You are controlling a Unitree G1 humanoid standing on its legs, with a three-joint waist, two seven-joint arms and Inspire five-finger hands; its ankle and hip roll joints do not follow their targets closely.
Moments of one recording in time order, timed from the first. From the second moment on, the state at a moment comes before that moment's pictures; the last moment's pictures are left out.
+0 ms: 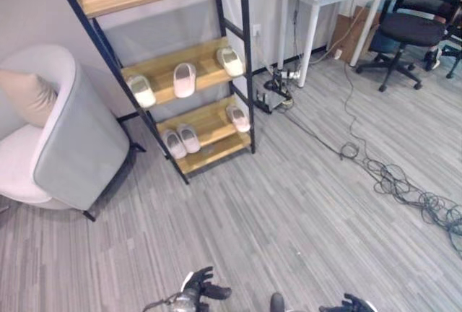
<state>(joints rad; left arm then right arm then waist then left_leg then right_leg) -0.13 0.11 -0.28 1.29 -0.19 -0.16 0.07 0.00 -0.28 0.18 1.28 0.34 -0.12 -0.05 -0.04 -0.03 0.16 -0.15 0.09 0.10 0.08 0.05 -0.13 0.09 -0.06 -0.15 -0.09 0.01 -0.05</state>
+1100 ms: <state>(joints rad) -0.11 0.13 -0.30 1.33 -0.18 -0.15 0.06 -0.03 -0.26 0.17 1.19 0.36 -0.13 0.00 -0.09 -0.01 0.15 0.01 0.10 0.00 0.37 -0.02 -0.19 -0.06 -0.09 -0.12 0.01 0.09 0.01</state>
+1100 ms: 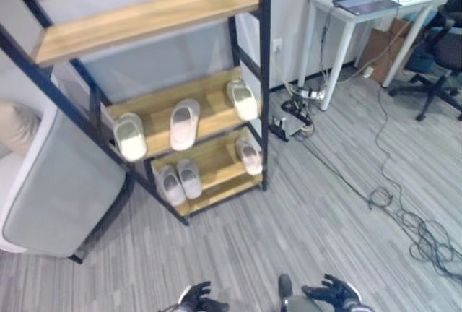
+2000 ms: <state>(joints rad) -0.12 0.22 -0.27 1.29 -0.19 -0.13 0.08 0.02 -0.25 0.21 1.17 0.36 -0.14 -0.02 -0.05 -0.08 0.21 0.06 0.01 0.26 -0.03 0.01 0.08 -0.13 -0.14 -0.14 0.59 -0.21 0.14</state>
